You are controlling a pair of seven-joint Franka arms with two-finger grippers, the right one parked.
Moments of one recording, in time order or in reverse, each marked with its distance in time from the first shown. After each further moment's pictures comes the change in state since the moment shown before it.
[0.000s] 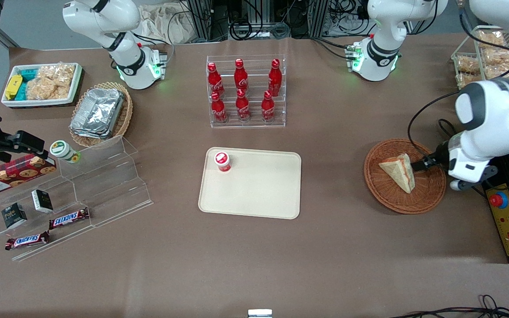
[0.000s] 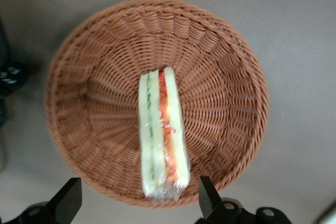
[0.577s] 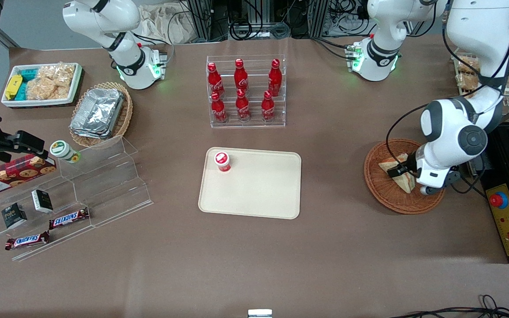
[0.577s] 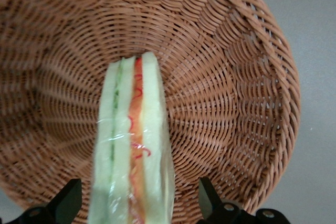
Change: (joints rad) arm -0.056 0.120 -0.002 -0.071 0.000 0.178 -0.079
